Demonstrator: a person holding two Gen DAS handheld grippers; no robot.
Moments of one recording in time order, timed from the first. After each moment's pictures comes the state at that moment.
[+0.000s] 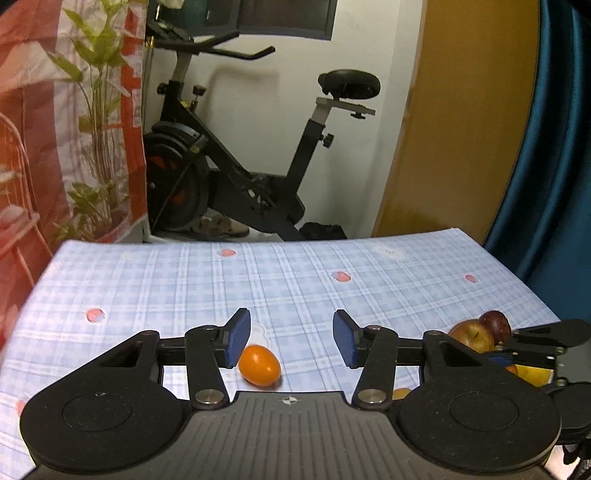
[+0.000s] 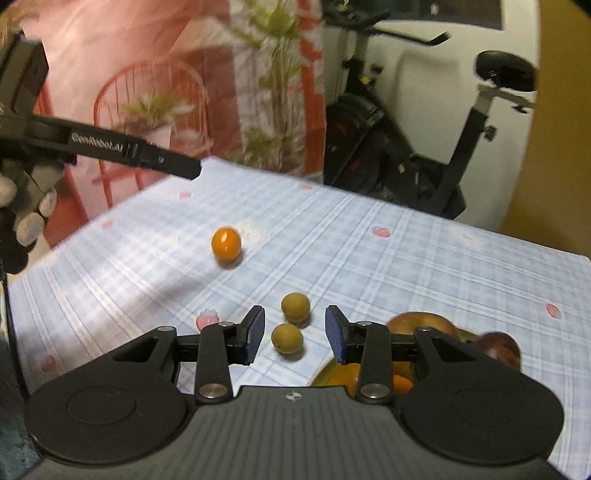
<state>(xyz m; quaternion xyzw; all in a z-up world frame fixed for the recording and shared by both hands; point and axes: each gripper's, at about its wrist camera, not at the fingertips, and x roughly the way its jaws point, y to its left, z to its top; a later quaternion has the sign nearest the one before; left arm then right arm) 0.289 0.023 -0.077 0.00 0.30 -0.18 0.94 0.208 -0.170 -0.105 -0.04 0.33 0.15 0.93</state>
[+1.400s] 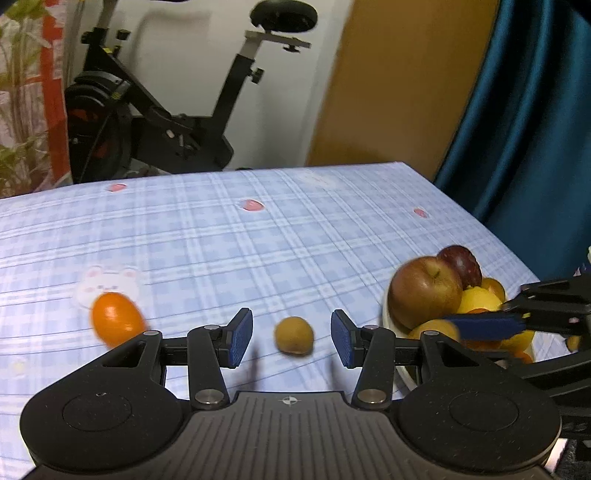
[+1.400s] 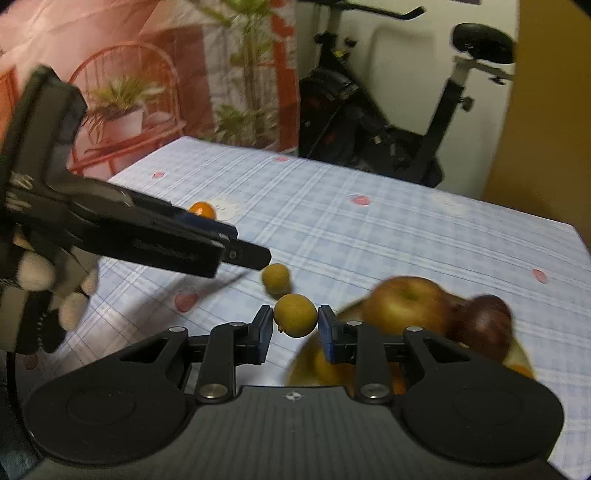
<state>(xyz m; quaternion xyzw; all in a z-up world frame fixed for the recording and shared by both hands) 0.309 -0.037 -0.148 0.01 0.36 -0.28 0.89 0.196 -0.185 -0.113 -0.02 0.36 0.10 0.93</state>
